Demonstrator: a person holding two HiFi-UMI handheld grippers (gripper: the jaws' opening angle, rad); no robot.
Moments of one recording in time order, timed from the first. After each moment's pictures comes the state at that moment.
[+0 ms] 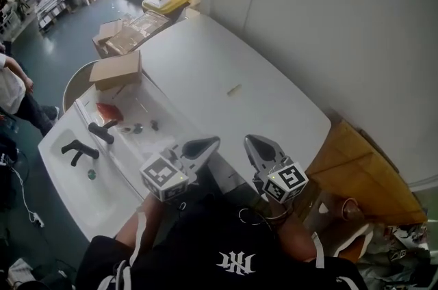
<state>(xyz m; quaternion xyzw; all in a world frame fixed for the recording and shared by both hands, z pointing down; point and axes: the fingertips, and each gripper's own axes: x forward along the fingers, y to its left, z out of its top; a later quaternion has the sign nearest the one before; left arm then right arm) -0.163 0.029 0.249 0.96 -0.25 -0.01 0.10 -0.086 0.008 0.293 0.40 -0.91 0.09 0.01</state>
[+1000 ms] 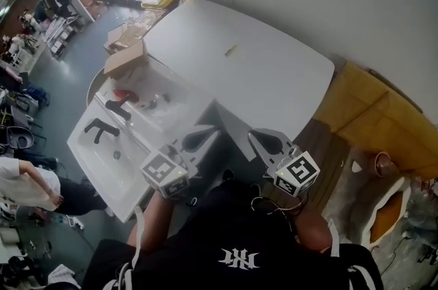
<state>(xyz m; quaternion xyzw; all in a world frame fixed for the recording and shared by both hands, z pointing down) -0.122 0.208 0.244 0.97 -0.24 0.04 0.09 -0.054 0.213 0.291 0.38 -0.92 0.08 -0.04</state>
